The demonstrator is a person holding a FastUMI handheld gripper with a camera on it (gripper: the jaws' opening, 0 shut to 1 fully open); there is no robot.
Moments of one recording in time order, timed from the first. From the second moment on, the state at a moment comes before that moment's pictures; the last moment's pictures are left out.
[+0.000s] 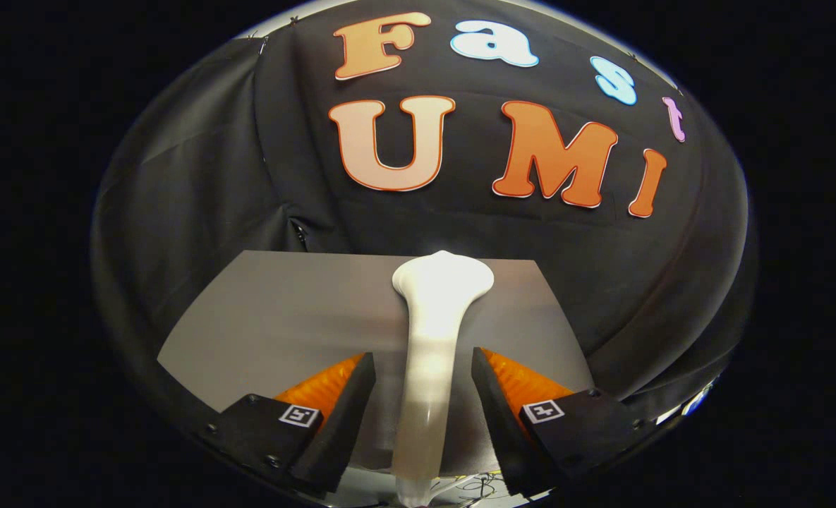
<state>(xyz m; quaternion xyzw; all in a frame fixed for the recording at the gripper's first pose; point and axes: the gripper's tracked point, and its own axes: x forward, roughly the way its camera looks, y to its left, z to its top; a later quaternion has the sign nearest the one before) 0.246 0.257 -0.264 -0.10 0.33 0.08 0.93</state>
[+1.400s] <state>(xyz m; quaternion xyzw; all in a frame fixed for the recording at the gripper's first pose) 0.193 0.234 -0.198 -0.01 0.29 0.09 0.95</state>
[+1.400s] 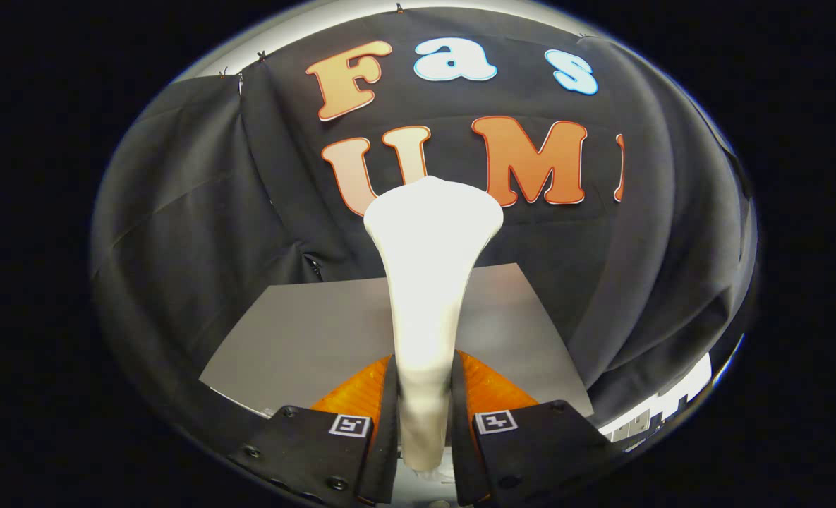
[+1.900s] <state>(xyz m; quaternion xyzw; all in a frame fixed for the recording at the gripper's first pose) 0.119 0.174 -0.118 -0.01 0.23 0.09 0.97</state>
